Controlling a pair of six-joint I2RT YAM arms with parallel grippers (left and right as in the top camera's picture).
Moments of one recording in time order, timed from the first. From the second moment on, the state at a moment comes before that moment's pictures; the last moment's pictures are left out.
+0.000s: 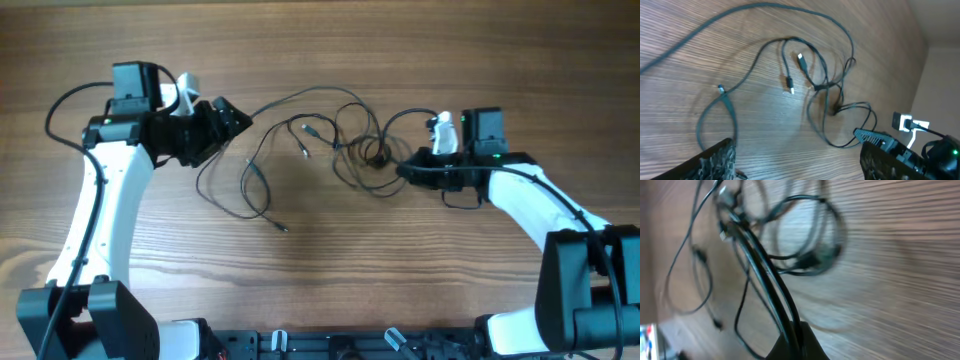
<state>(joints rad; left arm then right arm) 0.06 1.54 1.21 -0.80 0.59 -0.45 0.09 1.63 0.82 -0.33 -0.65 0.25</state>
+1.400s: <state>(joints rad) -0.52 1.70 1.17 -0.78 0.38 -0.42 0.35 1.63 0.82 -0.27 -0.61 0.34</state>
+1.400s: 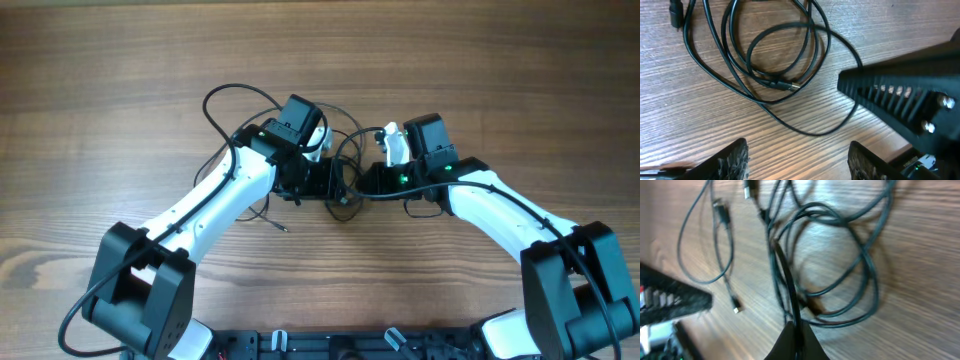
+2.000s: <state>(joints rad) -0.52 1.70 1.17 -0.63 0.36 -0.45 0.28 1.54 1.27 -0.71 -0.69 0.21</state>
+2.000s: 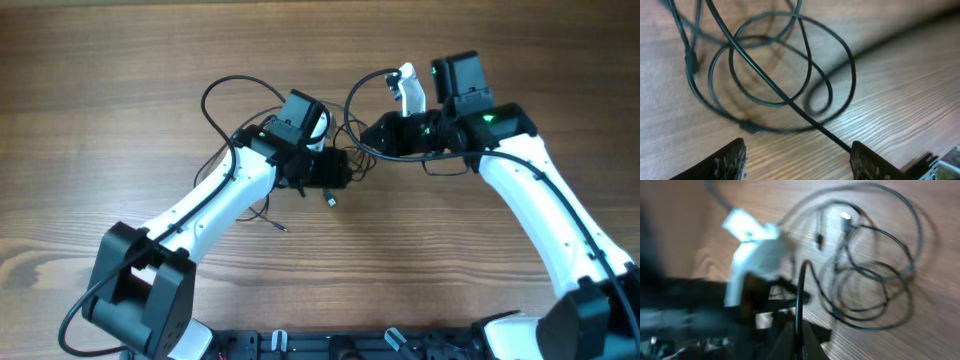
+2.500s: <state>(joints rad) -0.52 1.70 1.11 -0.63 0.31 -0.47 0.28 1.28 1.35 -0.42 -0.58 0.28</state>
